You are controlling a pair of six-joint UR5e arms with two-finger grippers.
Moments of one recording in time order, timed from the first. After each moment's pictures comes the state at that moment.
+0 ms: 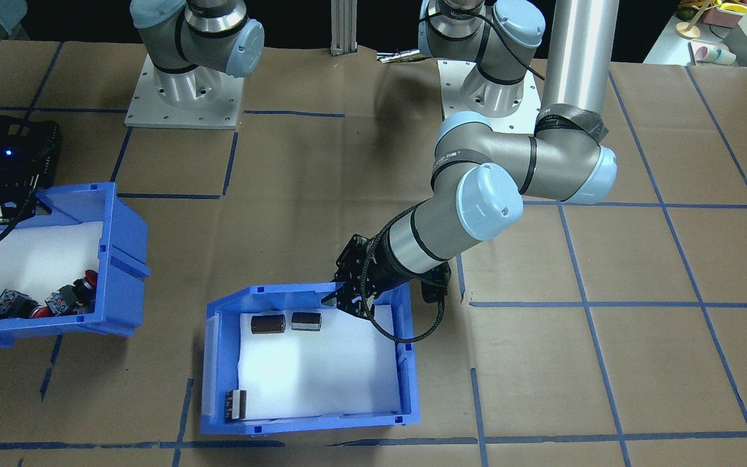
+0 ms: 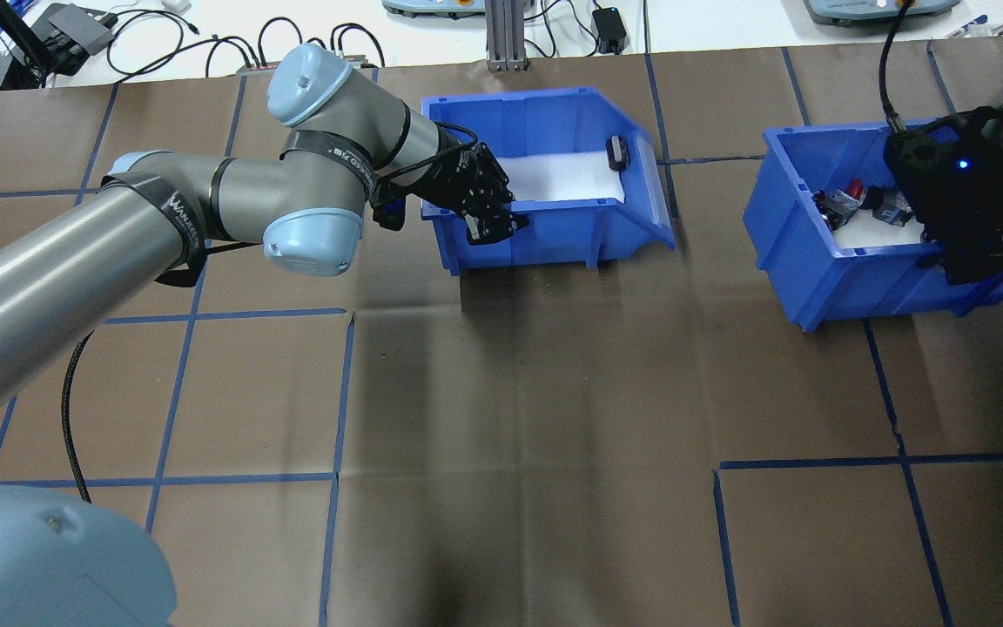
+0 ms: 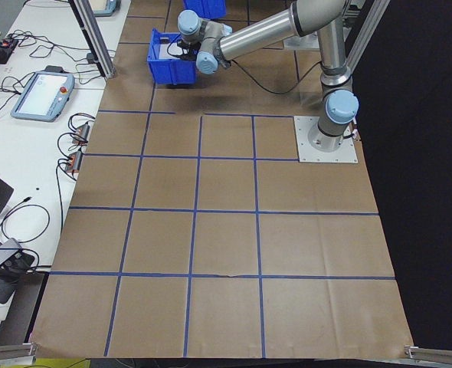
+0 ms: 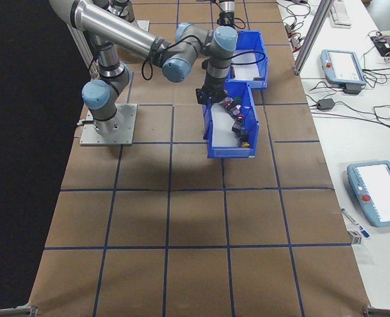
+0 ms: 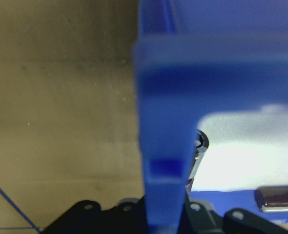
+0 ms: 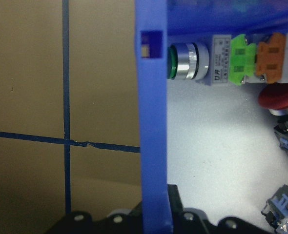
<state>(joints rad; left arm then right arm) -1.72 -2.00 -1.69 -0.86 0.95 -1.77 1.21 -1.52 1.78 -1.75 -1.67 -2.00</state>
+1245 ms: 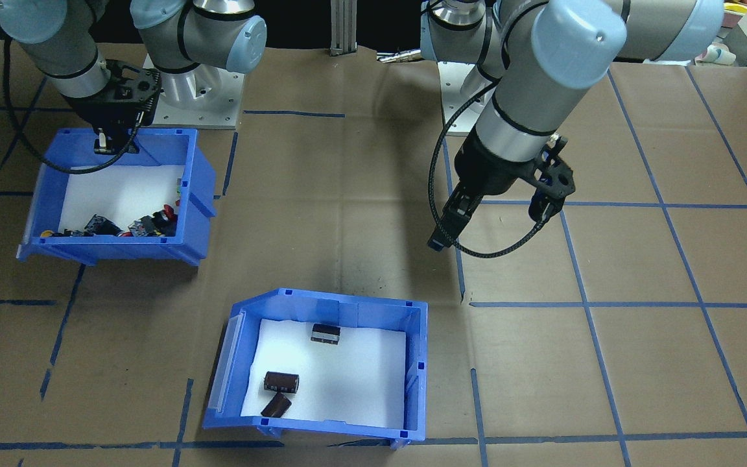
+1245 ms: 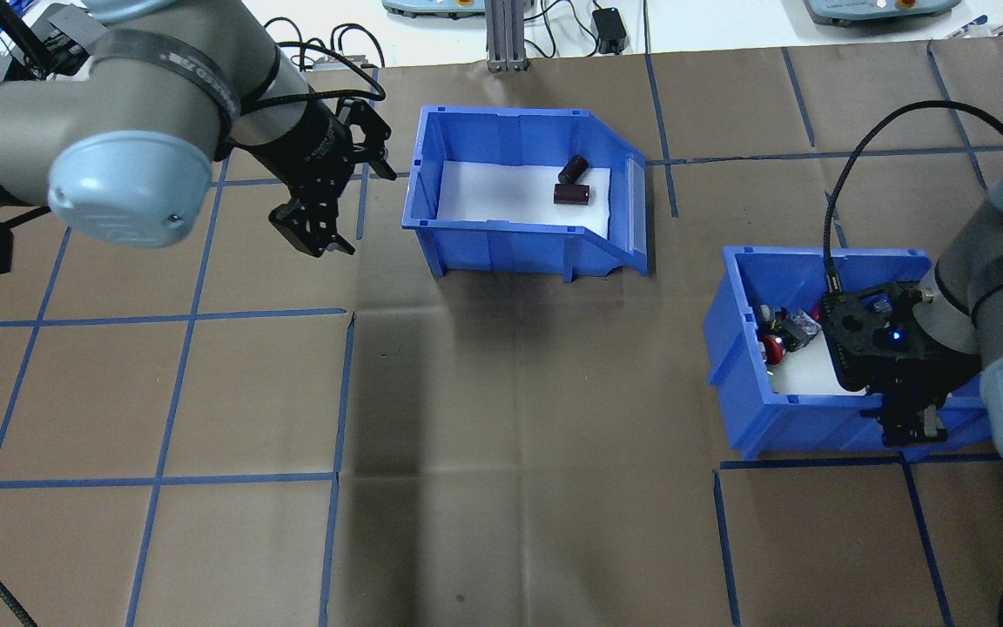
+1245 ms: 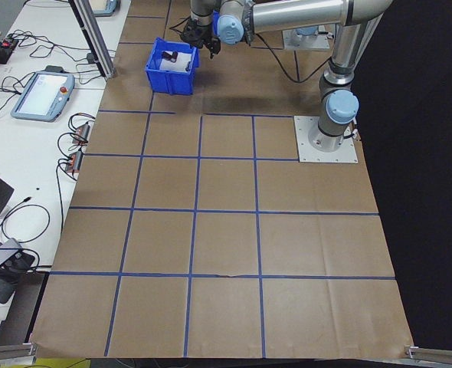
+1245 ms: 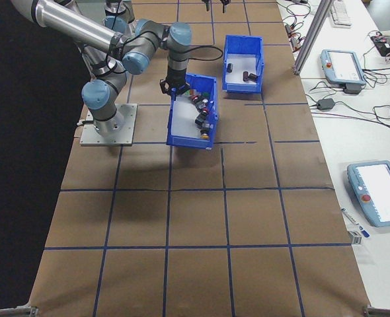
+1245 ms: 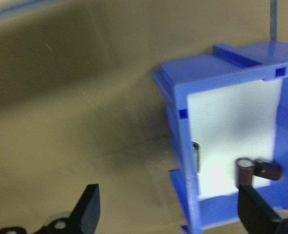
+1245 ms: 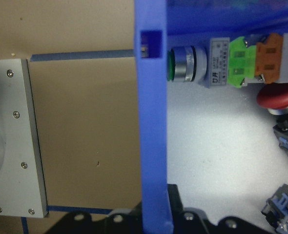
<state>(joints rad) -1.63 -1.66 -1.63 -1.36 1.42 -1.01 1.32 -1.87 2.19 -1.76 -1.66 -1.79</state>
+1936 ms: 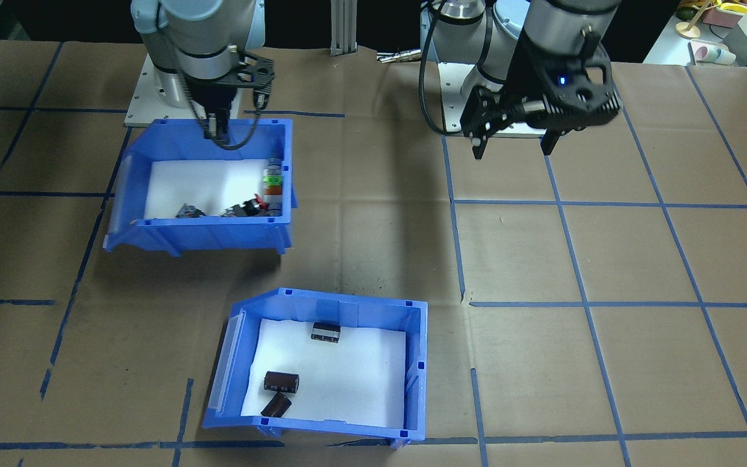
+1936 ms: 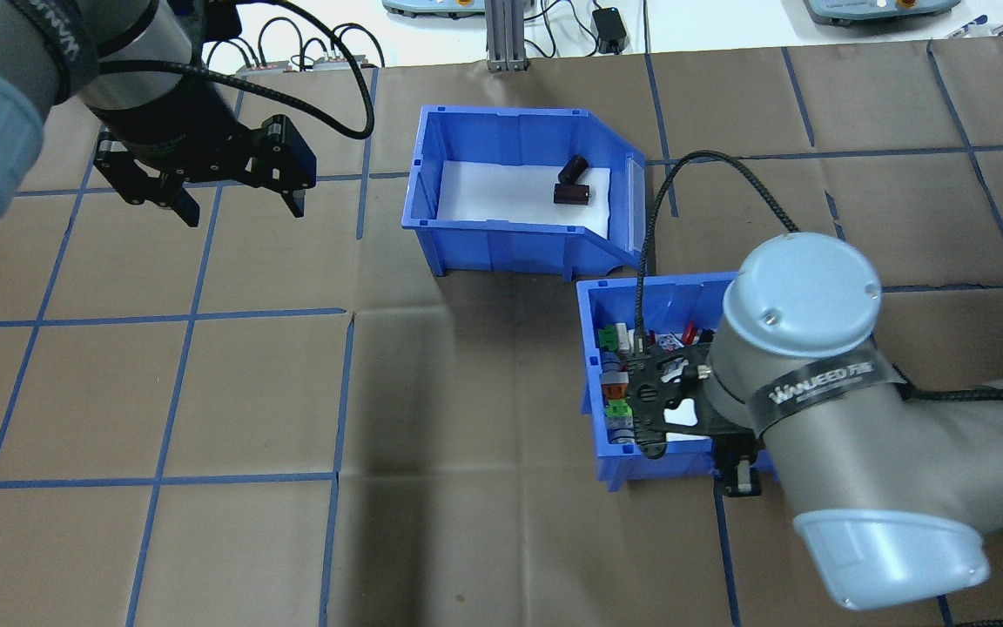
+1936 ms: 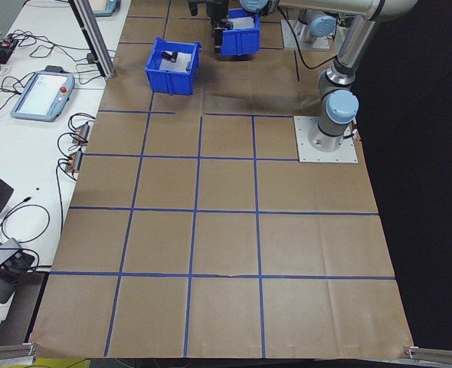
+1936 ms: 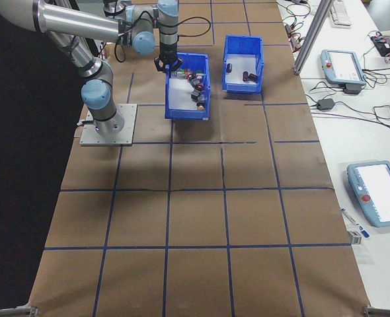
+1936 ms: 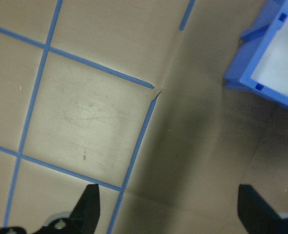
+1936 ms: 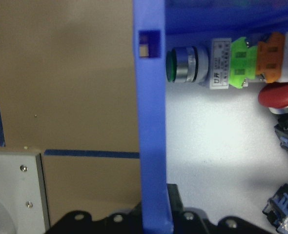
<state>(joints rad) -1.62 -1.51 -1.56 -1.58 1.60 -0.04 1.82 -1.83 2.20 -1.87 -1.66 -1.32</state>
